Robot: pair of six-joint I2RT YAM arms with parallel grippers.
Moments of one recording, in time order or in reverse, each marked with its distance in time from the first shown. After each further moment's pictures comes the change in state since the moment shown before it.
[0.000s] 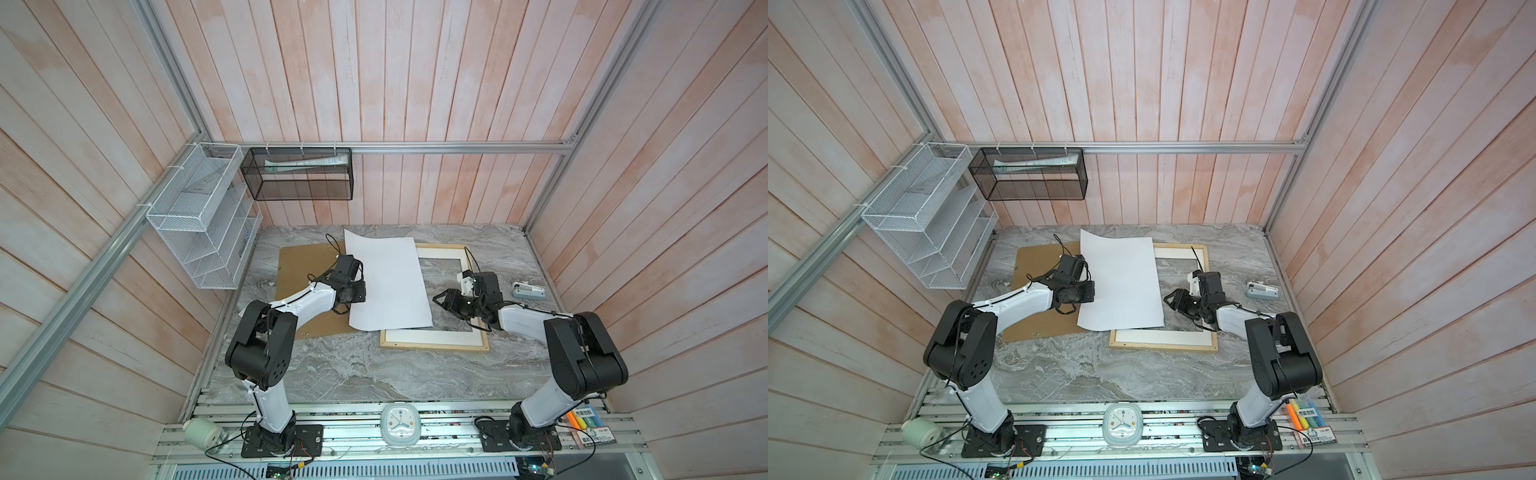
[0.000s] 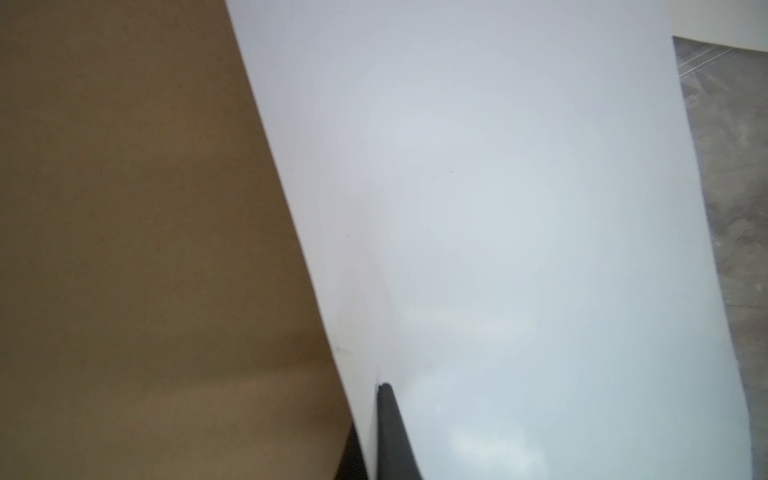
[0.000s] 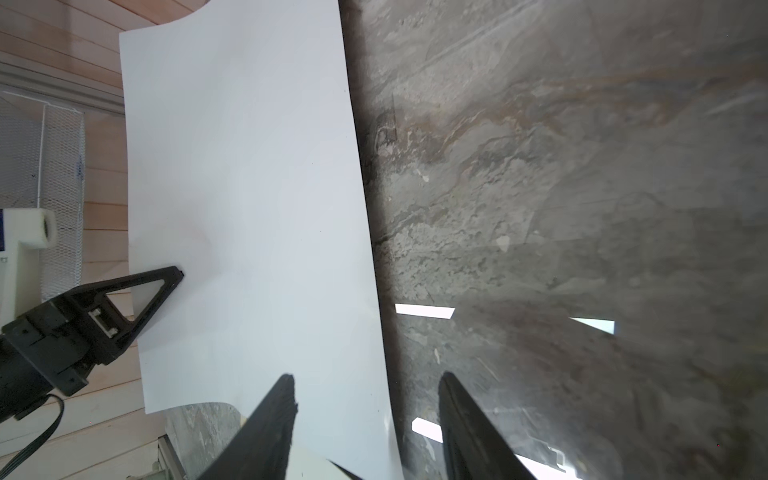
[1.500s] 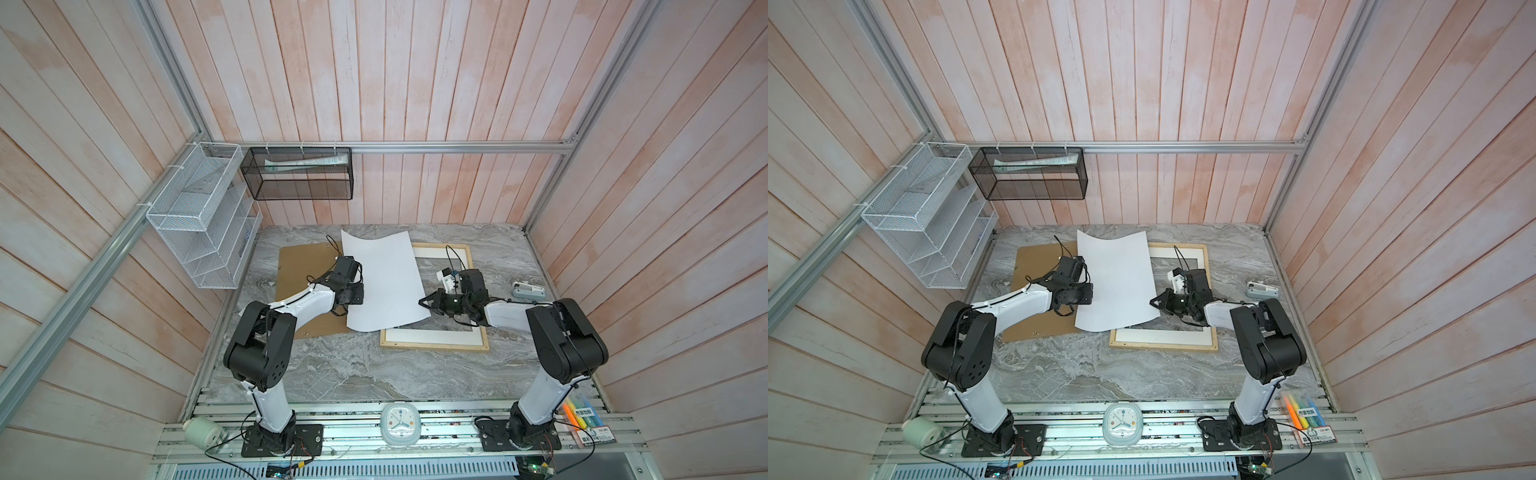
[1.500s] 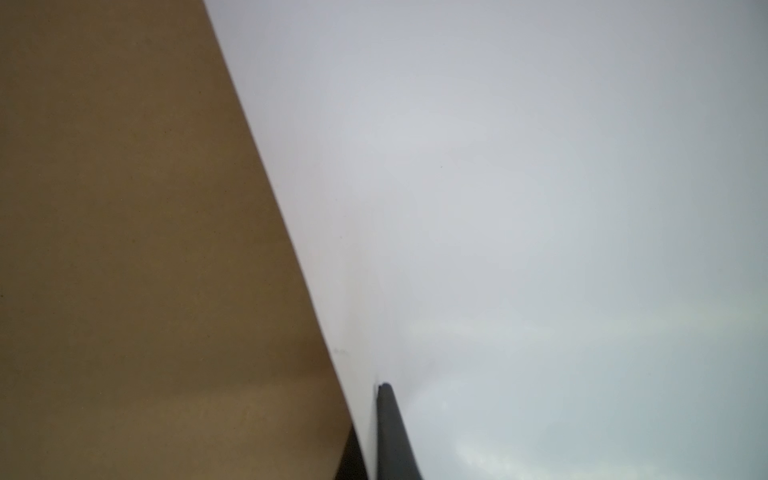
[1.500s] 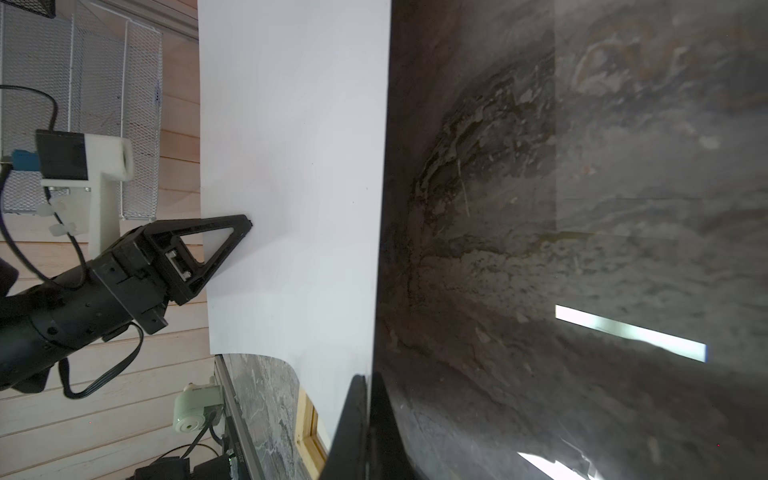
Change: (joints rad) left arm -0.010 -0.044 -0.029 0.013 -0.012 0.059; right arm 0.063 0.070 0.055 0.097 -0.176 0.013
